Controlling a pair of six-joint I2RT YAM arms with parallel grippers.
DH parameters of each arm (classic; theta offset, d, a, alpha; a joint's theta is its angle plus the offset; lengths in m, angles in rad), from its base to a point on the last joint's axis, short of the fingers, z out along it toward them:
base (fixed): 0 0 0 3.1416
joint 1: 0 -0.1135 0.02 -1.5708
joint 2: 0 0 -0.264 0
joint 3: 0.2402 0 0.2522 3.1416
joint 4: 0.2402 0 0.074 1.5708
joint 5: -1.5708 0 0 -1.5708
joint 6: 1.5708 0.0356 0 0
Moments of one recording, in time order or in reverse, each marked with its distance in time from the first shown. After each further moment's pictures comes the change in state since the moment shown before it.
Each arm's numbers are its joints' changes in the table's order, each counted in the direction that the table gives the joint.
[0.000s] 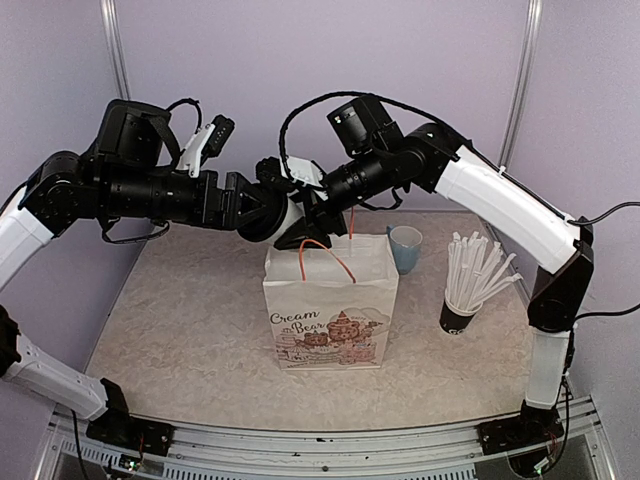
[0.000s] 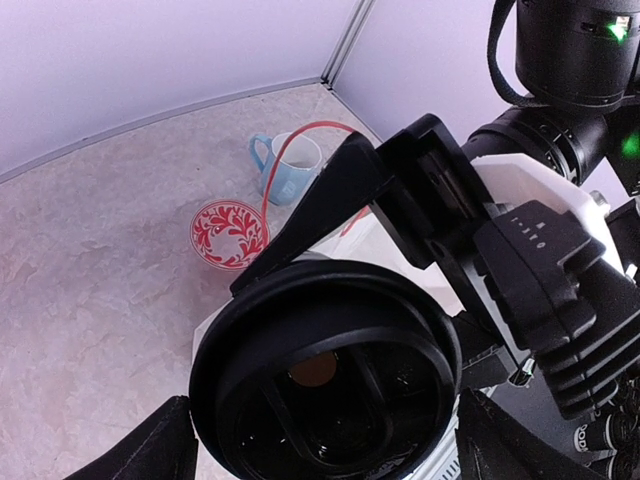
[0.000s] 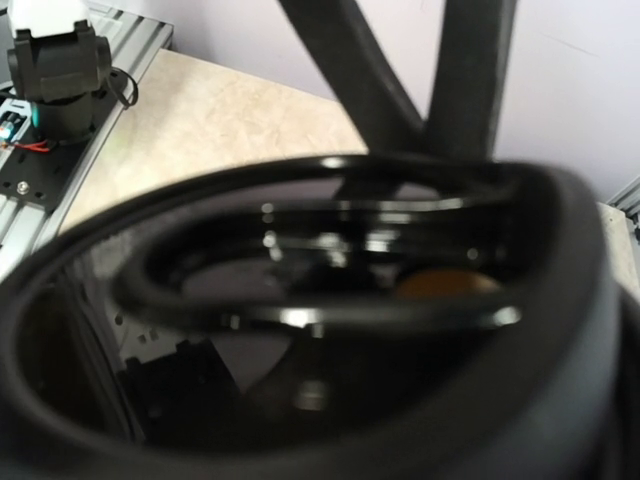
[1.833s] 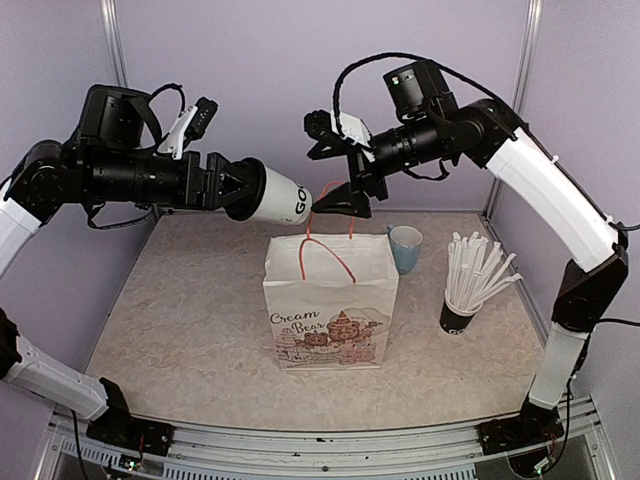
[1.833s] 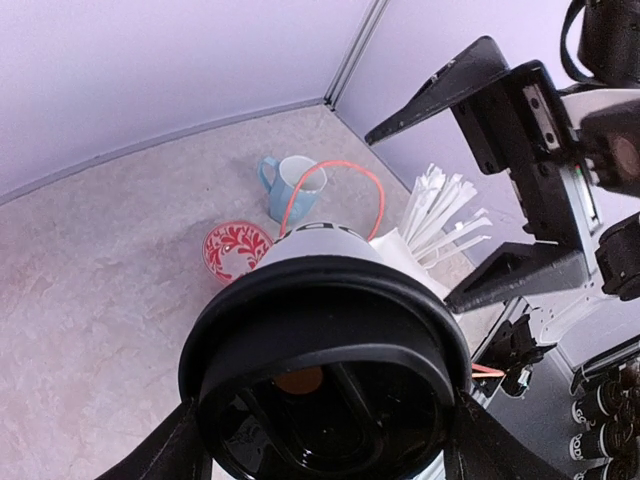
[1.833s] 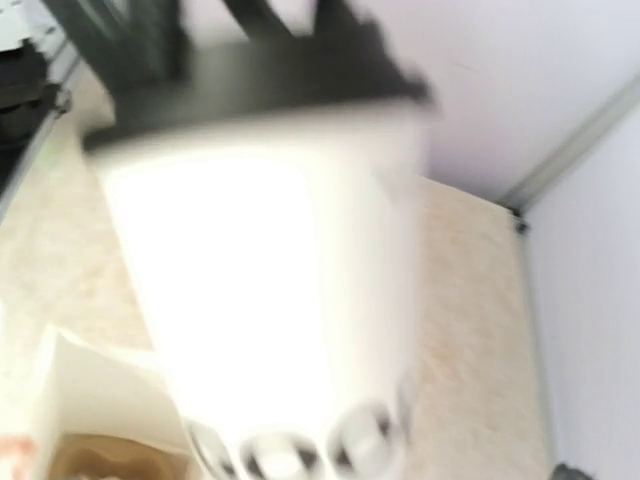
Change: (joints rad) left arm -0.069 0.002 0.077 0.051 -0.045 0.025; right arm 0.100 0.132 0.011 0.042 -0.019 -0.045
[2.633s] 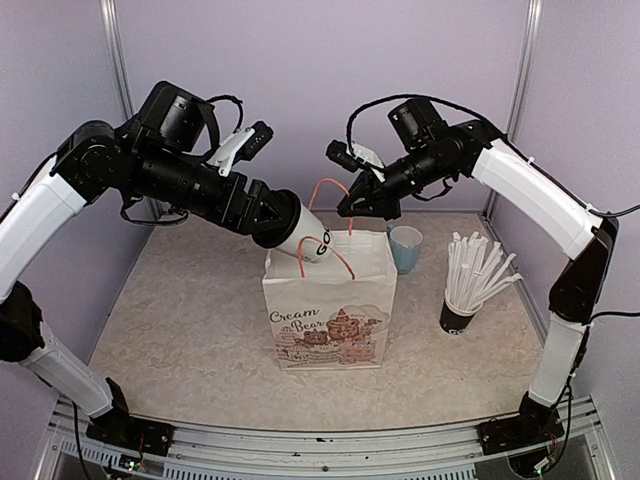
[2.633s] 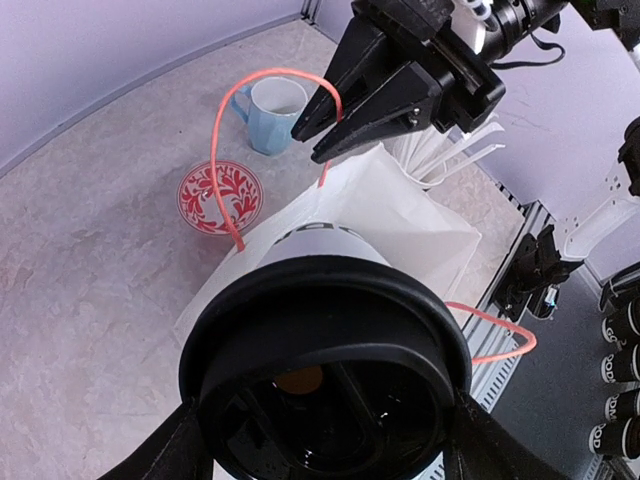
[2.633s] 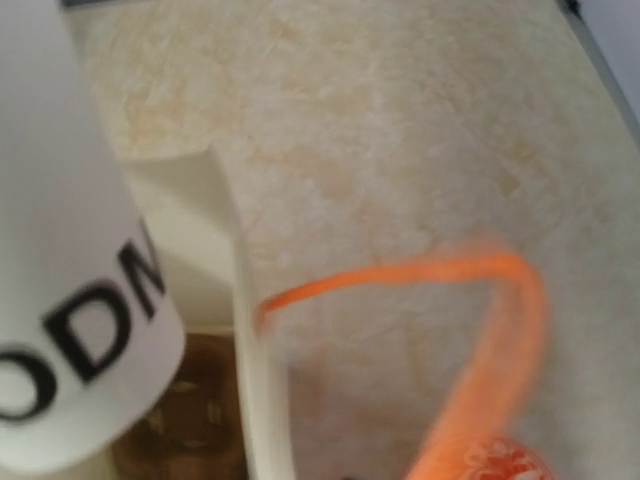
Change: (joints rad) left arm 0.060 -0.193 0.159 0.158 -0.049 0.118; right arm 0.175 -0.009 -0.195 0.032 0.071 0.173
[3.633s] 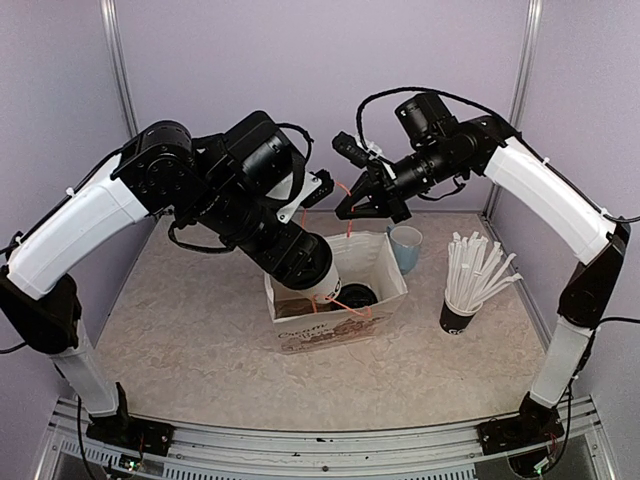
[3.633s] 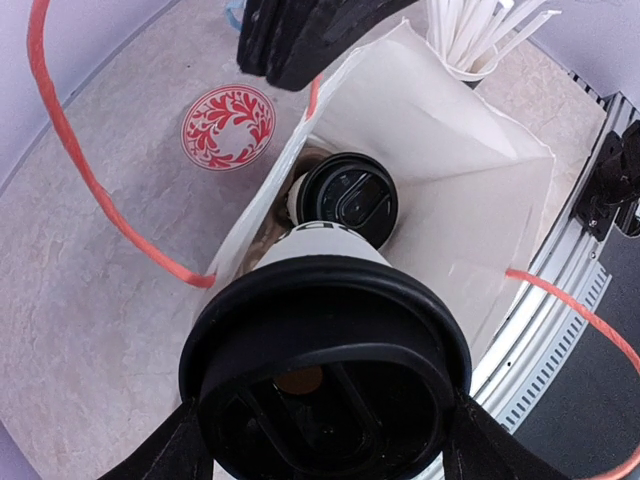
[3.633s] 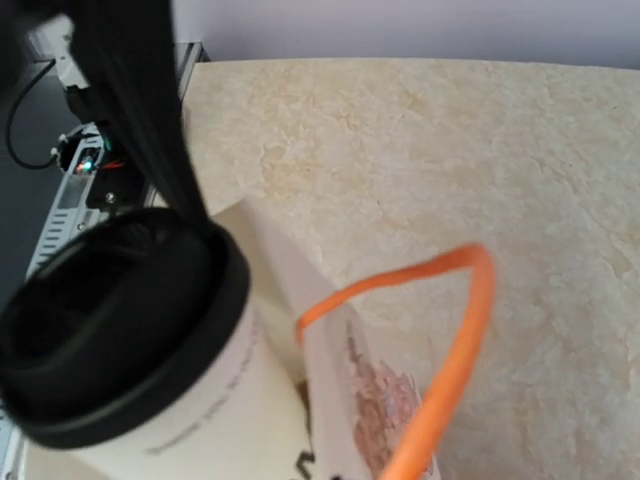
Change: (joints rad) left arm 0.235 -0.266 0.238 0.263 0.270 0.009; right arm -0.028 0.042 -0.007 0.055 0.204 -0.014
